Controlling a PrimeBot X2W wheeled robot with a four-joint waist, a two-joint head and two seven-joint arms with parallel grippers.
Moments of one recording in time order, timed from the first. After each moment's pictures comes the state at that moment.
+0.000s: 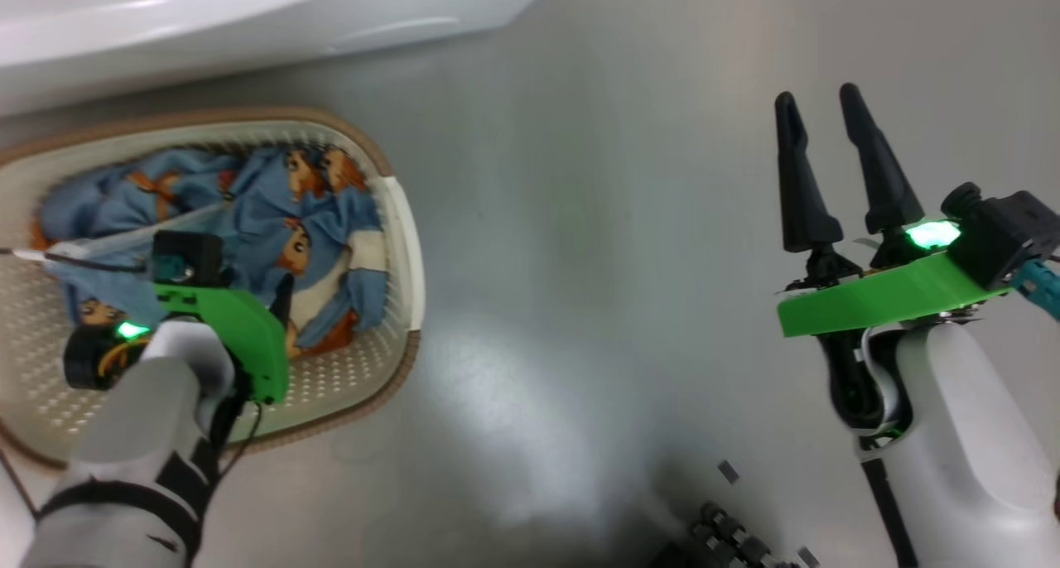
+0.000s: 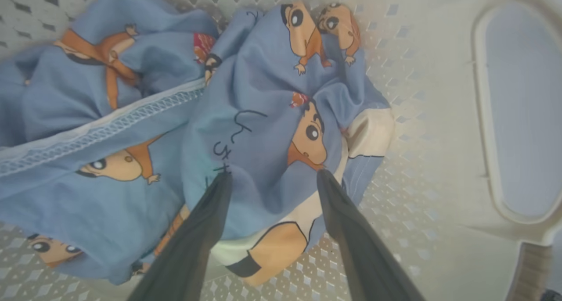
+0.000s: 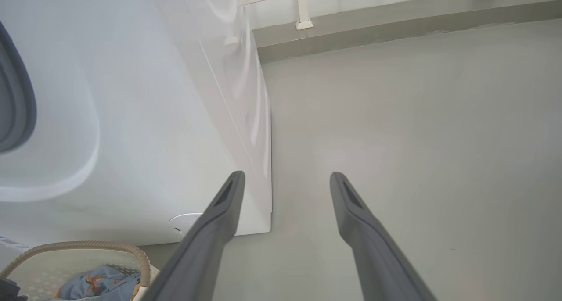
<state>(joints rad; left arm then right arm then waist) -0.90 0.22 -0.51 1.22 -0.50 -0.13 -0.01 -0.49 -0.08 0.13 0.21 0.44 0.12 -0.25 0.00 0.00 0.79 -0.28</state>
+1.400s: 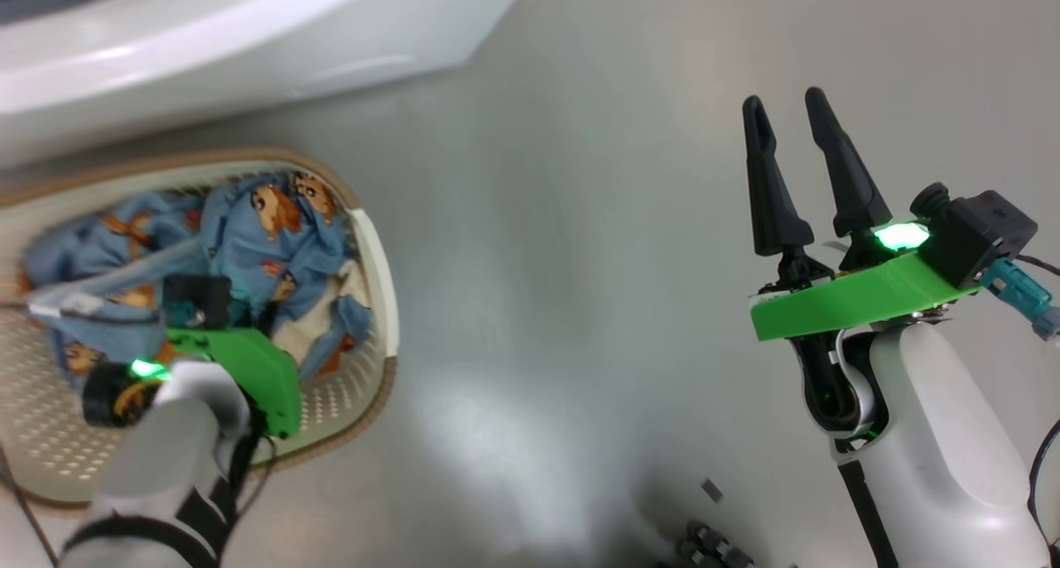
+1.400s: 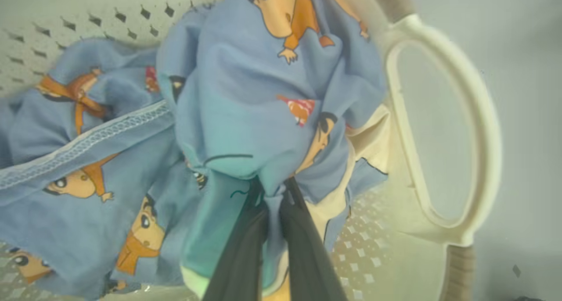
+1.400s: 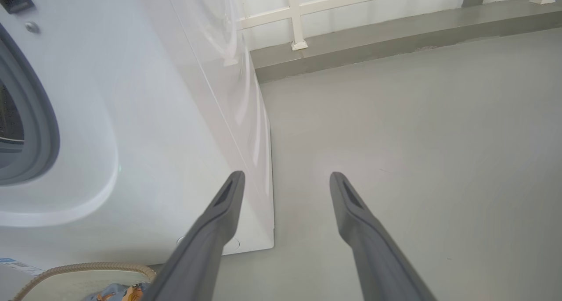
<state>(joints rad) -0.87 0.21 -0.58 1.26 -0.56 -0.13 -0.10 -0.50 -0.04 0.16 0.23 0.46 0.13 -0.25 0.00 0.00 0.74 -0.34</state>
